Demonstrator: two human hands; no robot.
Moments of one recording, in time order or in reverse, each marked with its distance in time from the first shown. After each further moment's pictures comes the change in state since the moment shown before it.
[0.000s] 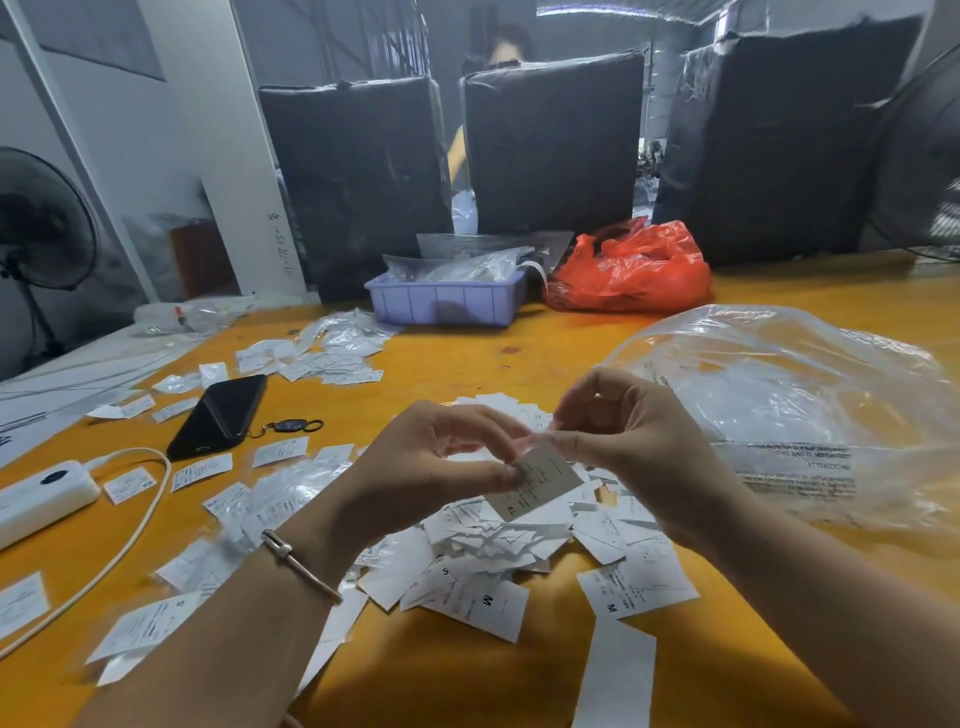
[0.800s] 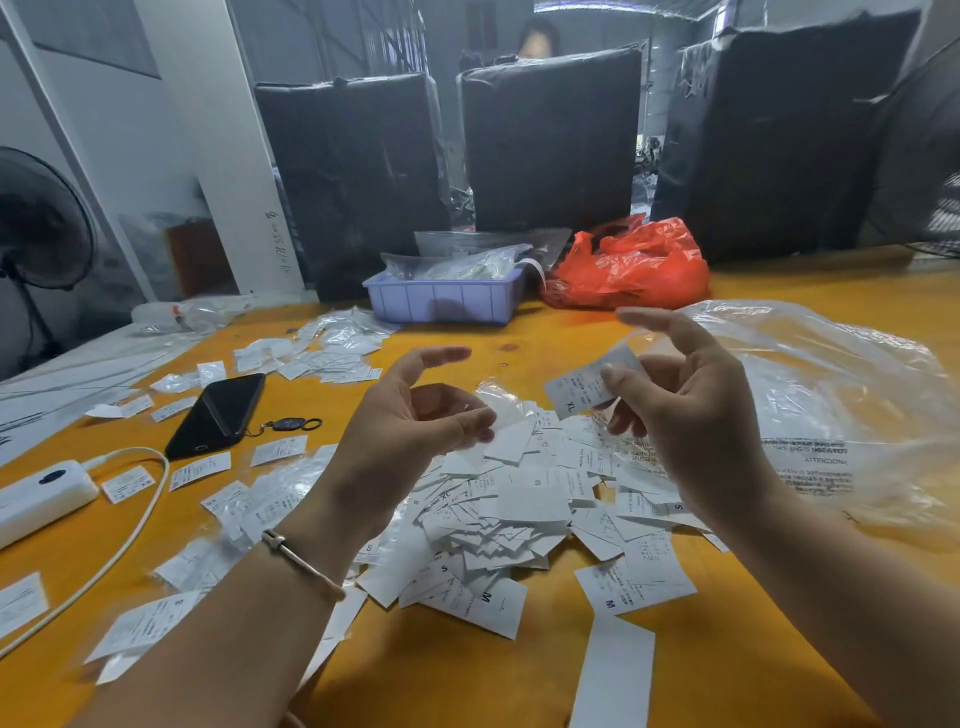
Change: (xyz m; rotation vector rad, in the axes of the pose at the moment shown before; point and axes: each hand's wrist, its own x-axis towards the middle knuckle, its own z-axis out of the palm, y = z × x) left_hand 0.004 -0.004 -0.001 -0.262 0.337 -0.016; right_hand 0.002 -0.004 -0.015 -0.140 0.355 -0.198
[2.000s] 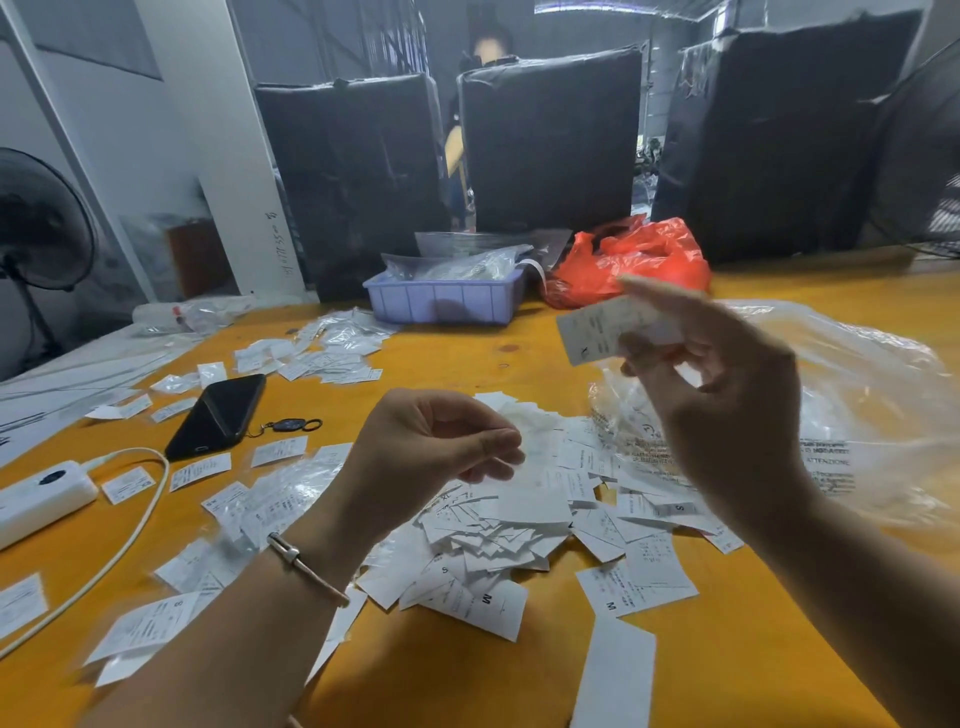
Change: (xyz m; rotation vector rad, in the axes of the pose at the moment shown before) left_hand -0.005 -0.001 0.004 0.211 -0.144 0.103; right_hand -0.002 -0.025 -0.003 -0.254 0.096 -0.376
